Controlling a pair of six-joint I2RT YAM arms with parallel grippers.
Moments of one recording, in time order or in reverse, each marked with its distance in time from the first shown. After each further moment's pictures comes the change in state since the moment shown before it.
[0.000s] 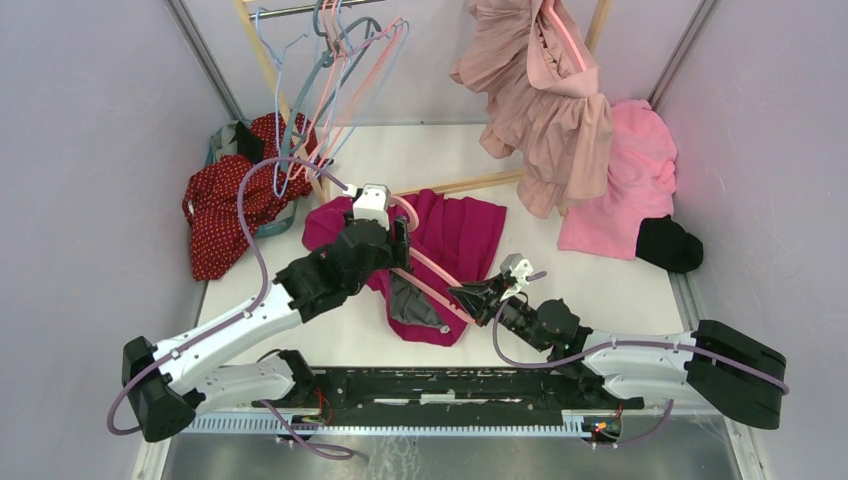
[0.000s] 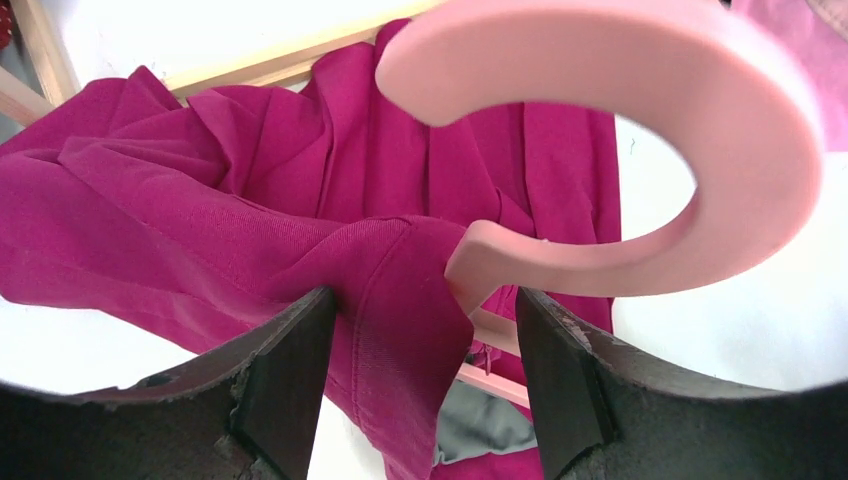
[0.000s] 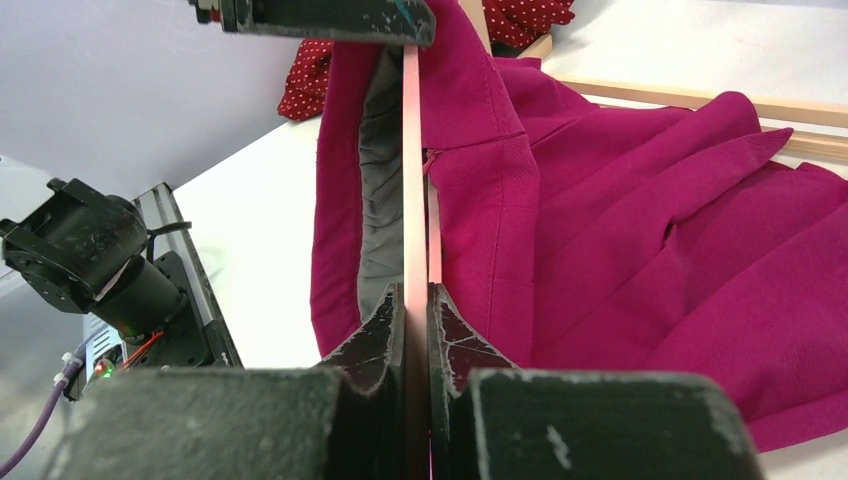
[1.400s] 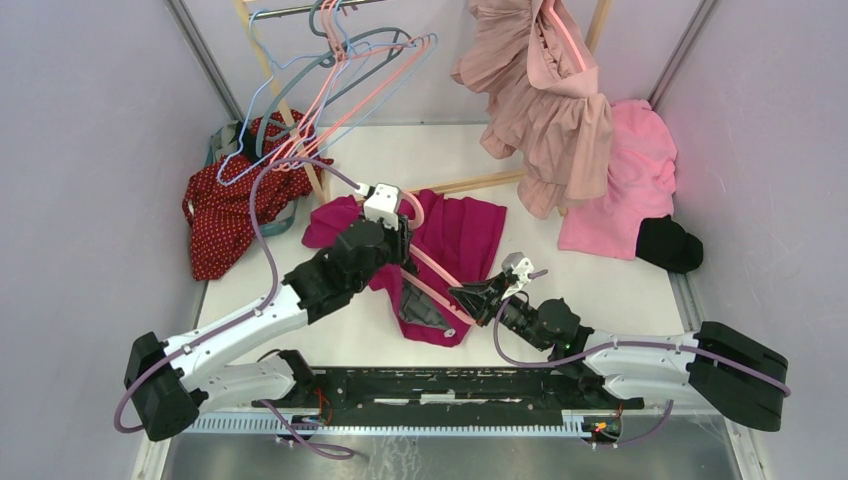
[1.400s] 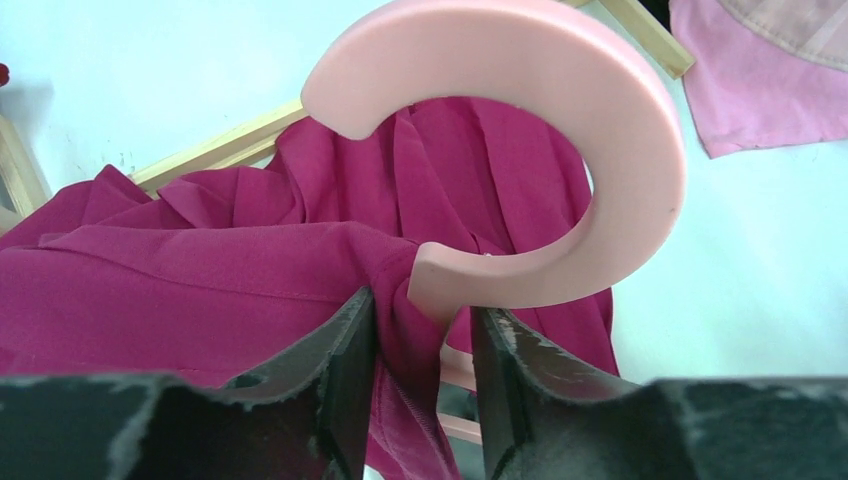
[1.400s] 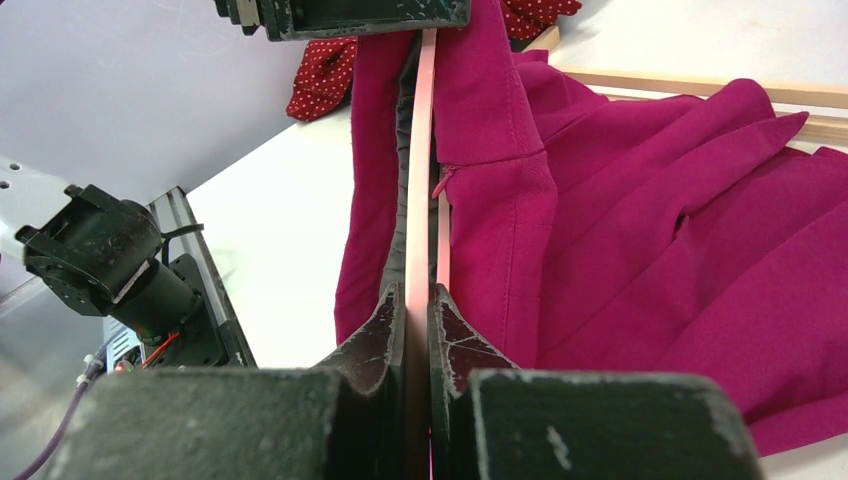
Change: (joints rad) left arm 0.021 0.005 -0.105 0.270 0.114 0.170; right arm -0.006 -0.016 0.000 -0.020 -0.016 0.042
